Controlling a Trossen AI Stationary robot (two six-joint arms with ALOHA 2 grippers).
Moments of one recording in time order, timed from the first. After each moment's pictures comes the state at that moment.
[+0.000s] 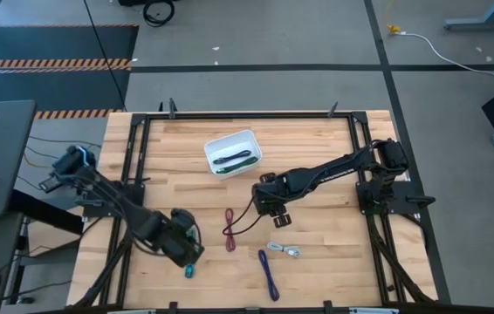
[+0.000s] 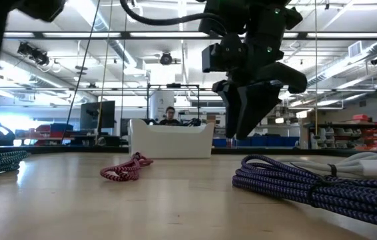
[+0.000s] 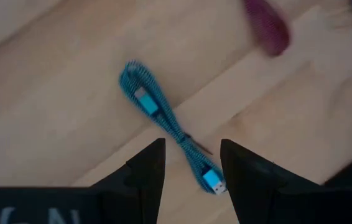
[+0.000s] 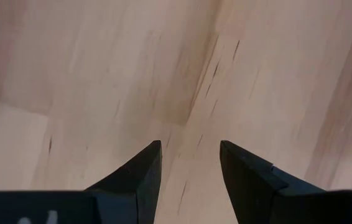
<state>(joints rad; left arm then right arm) -0.67 1.52 1.13 -0.96 -0.17 -1.61 0.12 1.85 1.25 -0.65 0.09 -0.19</state>
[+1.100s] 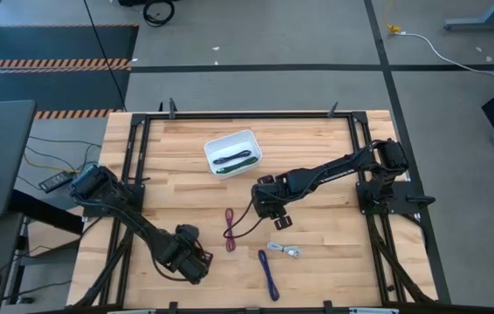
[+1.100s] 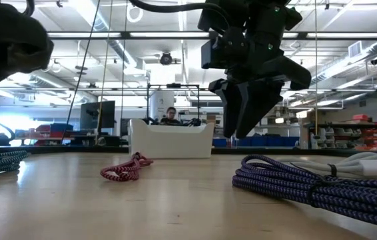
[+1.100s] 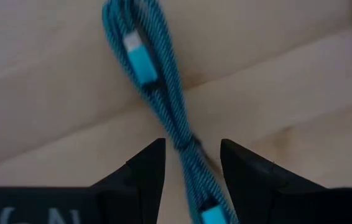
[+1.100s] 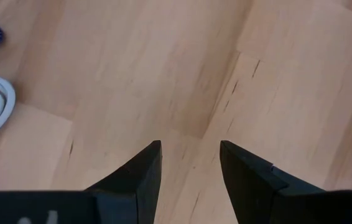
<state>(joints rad) -0.71 1.80 1.13 -0.83 -0.15 -1.90 0.12 1.85 1.25 -0.62 0.03 -0.24</state>
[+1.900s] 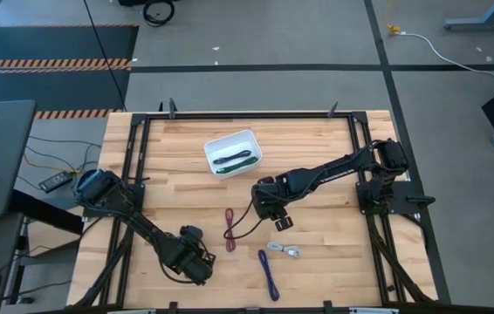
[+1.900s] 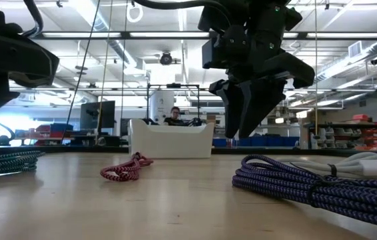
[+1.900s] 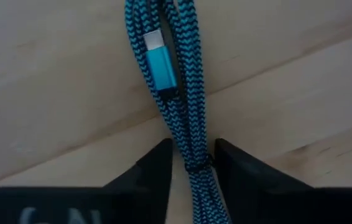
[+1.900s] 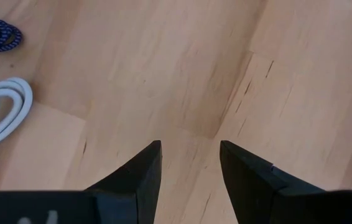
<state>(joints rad) -0.69 1.88 1.14 -0.81 -0.15 -1.86 0.12 1.85 1.25 -0.63 -0.01 -0.24</state>
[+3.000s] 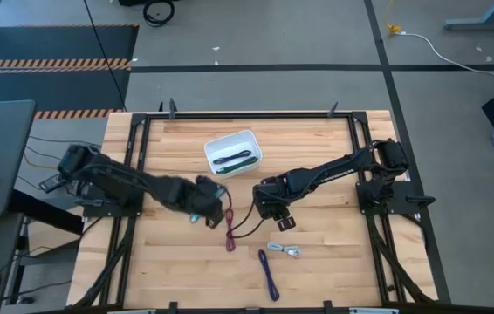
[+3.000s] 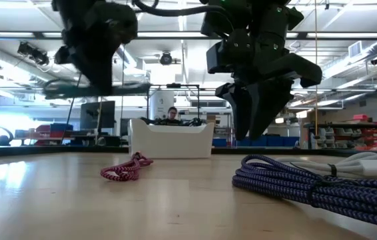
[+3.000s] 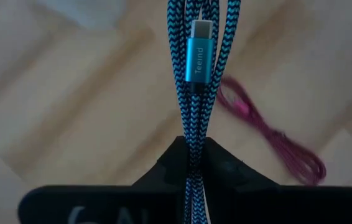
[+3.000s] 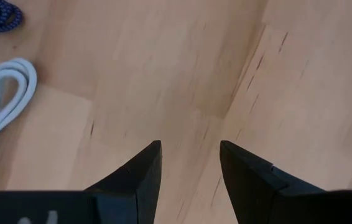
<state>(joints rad) -0.28 1.53 1.13 -0.88 -0.31 -1.02 0.12 1.85 1.25 -0.69 -0.03 -0.20</state>
